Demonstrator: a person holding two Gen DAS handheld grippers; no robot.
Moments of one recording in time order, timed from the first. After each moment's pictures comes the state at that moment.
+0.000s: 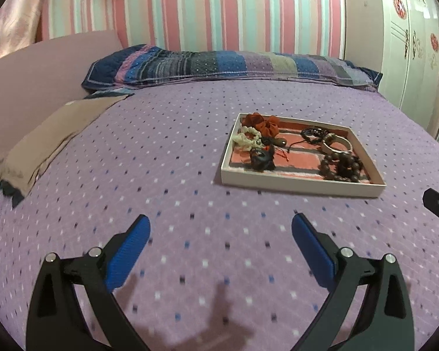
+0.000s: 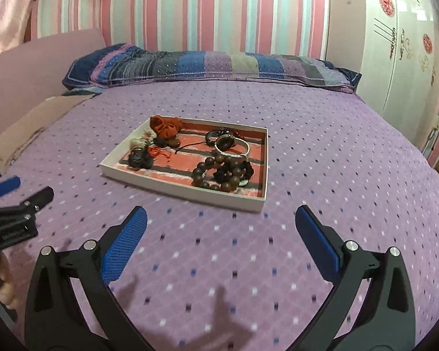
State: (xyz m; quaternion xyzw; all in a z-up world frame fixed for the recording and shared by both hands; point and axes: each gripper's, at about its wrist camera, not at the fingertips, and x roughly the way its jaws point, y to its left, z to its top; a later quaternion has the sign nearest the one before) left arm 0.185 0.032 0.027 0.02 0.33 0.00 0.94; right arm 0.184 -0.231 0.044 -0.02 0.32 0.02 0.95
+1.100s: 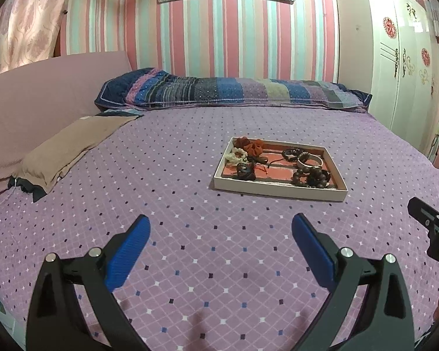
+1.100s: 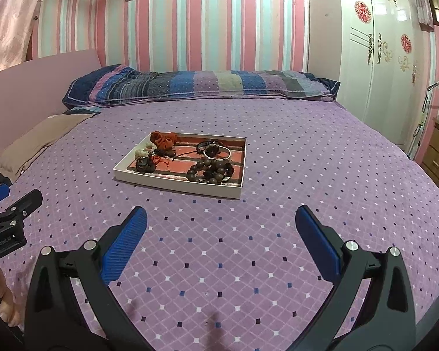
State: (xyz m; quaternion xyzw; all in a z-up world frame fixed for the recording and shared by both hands) left arm 0.082 0.011 0.081 0.01 0.27 0.00 0.96; right arm 0.090 -0.246 0.078 0.00 0.28 0.00 0.96
